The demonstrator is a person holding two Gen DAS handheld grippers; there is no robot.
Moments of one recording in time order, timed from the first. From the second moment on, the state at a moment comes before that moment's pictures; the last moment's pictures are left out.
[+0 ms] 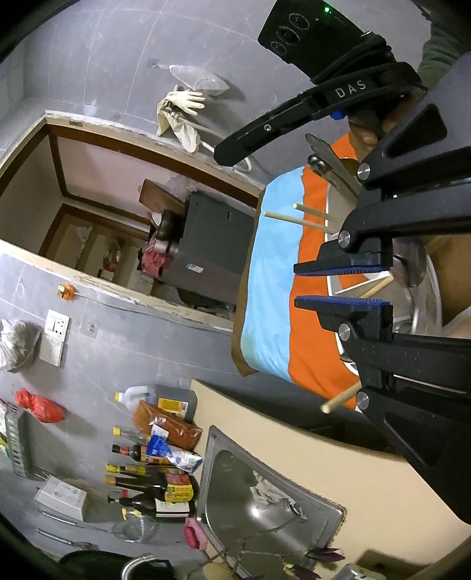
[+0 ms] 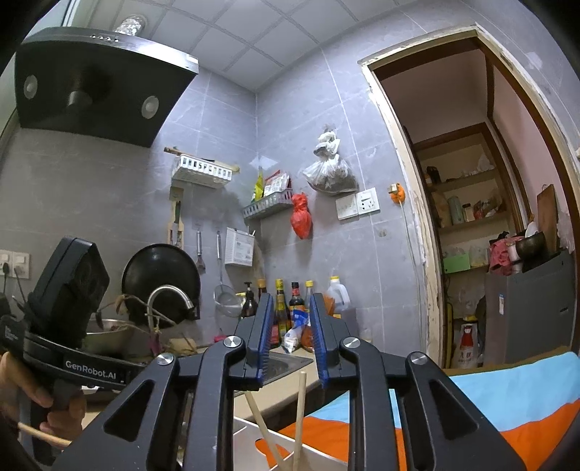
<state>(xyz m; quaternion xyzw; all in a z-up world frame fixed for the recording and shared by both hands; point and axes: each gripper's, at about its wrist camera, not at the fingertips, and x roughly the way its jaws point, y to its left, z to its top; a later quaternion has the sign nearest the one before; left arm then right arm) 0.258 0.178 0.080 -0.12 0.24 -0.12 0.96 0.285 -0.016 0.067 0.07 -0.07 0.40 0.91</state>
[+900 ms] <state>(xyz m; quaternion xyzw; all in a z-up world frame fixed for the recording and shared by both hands) 0.184 0.150 0.104 -0.11 0.10 -0.05 0.99 0.235 -0.089 0.094 0.07 -0.05 0.32 0.94</state>
